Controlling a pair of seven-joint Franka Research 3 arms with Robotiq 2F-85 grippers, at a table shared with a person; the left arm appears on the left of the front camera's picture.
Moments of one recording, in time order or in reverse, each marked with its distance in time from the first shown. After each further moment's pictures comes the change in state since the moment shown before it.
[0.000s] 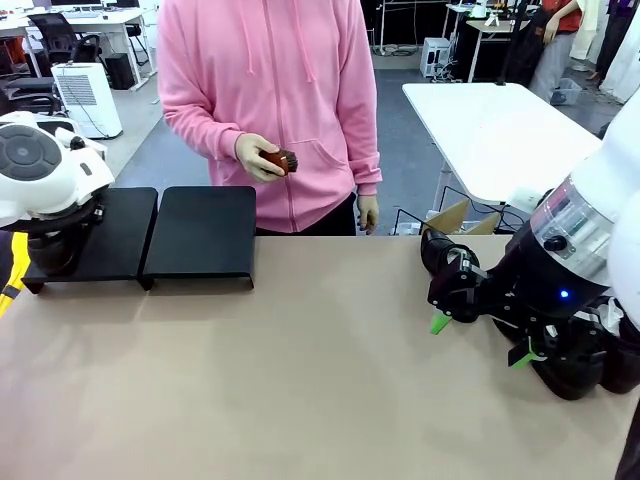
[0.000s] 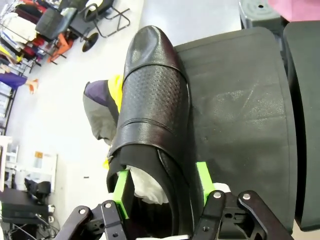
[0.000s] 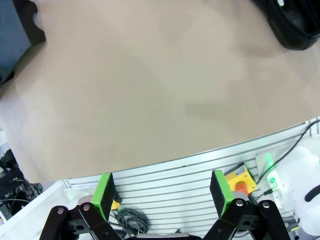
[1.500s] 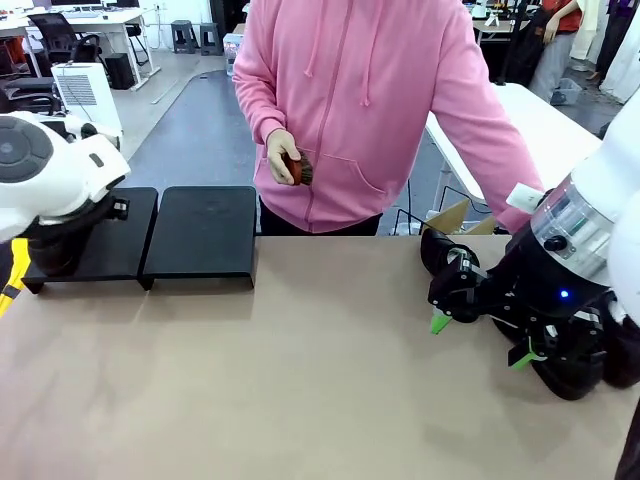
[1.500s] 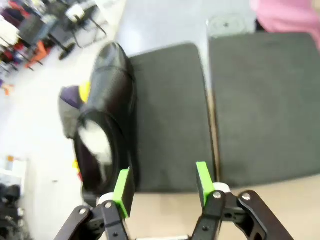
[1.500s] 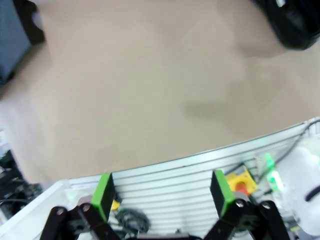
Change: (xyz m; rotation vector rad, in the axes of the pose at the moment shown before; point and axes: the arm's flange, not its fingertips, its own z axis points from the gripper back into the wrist) left arm -0.021 -0.036 0.101 -0.154 -0.062 0.095; right arm 0.000 0.000 0.000 0.000 -0.001 0.000
